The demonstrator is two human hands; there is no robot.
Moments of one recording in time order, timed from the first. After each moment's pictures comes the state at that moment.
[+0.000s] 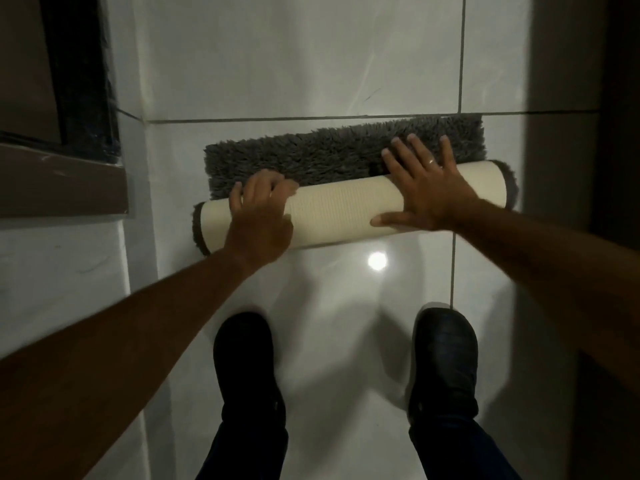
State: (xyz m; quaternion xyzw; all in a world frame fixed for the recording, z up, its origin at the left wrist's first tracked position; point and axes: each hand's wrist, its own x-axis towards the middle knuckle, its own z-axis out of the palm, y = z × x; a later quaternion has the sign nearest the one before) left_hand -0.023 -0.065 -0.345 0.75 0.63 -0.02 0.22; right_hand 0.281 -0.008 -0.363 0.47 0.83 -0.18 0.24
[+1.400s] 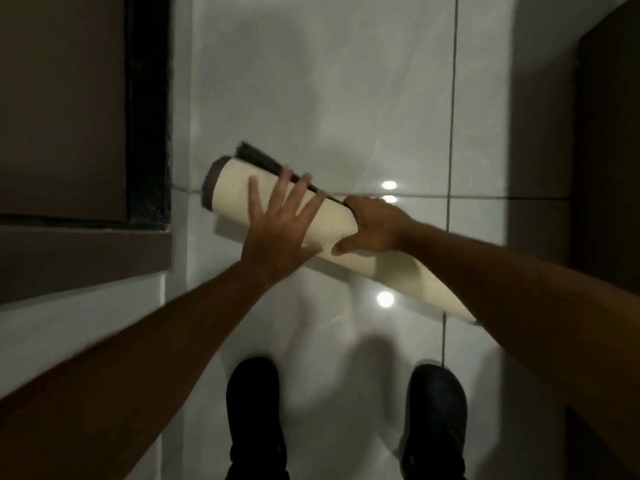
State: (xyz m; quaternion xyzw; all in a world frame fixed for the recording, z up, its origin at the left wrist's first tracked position) left_hand -0.008 0.023 -0.268 0.82 0.56 -0.05 0.07; right_hand 0.192 0.081 -0.287 0.51 0.72 -0.46 0.13
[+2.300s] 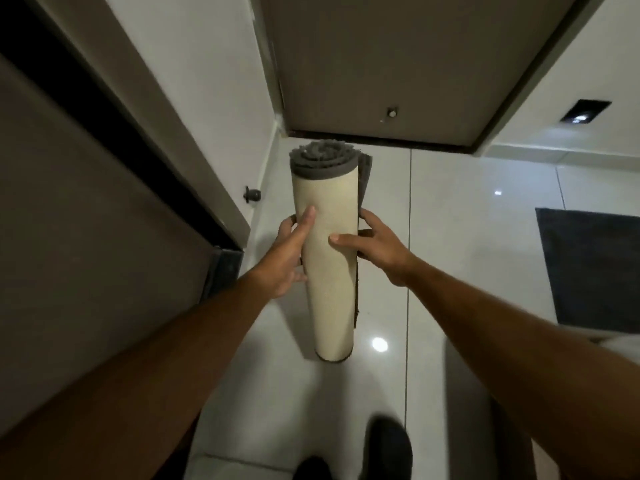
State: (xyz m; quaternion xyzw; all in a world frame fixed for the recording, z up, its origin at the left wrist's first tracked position) left_hand -0.007 0.578 0.067 0.25 0.60 0.36 0.67; right_hand 0.185 0.627 0.050 0.50 0.51 -0.66 -0.21
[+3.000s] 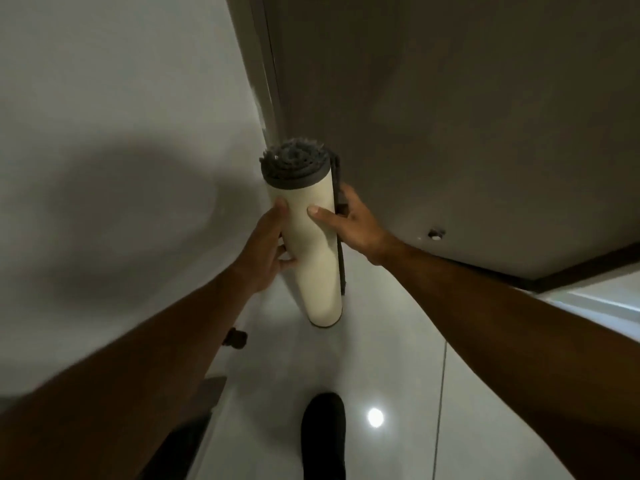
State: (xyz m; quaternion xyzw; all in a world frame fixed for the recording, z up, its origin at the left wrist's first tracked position) left_hand -0.134 1.046 0.021 0.23 0.60 0.47 0.60; right_hand 0.024 1.131 0.026 0.44 0.59 -0.64 -0.24
